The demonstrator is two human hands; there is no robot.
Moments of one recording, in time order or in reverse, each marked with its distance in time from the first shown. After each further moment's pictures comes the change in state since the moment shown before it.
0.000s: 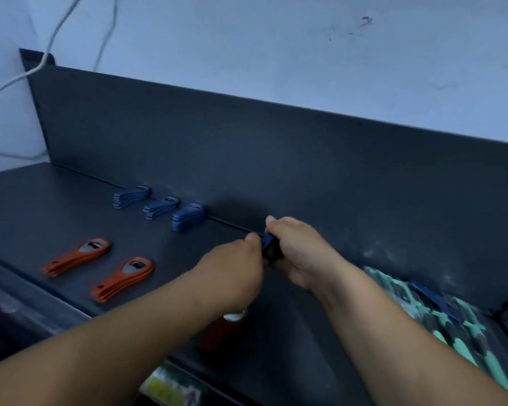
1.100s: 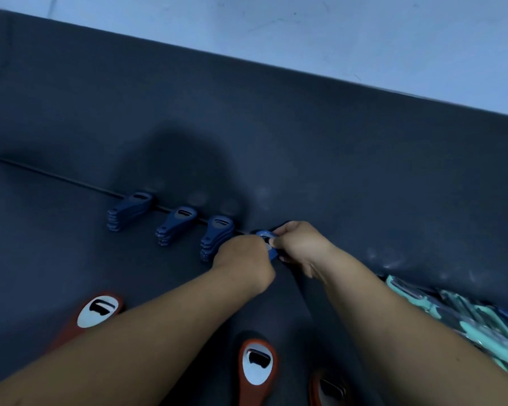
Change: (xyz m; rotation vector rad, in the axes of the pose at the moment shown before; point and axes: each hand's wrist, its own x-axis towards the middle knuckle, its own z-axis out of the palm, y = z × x) left_hand 0.124 -0.127 0.017 -0.129 -0.170 -0.117; right_hand 0.163 0.016 0.078 -0.384 0.204 0.186
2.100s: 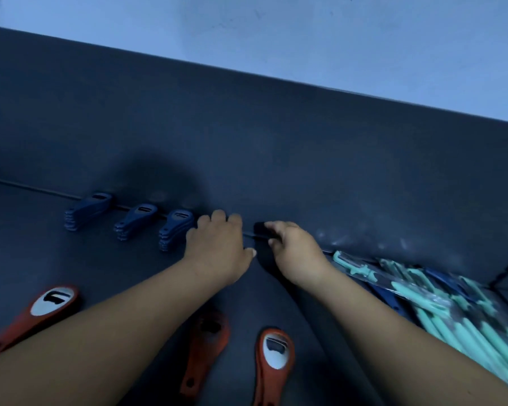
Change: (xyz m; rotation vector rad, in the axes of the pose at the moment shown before) left_hand -0.032 0.030 0.002 0.177 0.193 0.141; right_hand -0.054 0.054 -0.050 -0.527 0.221 -0.461
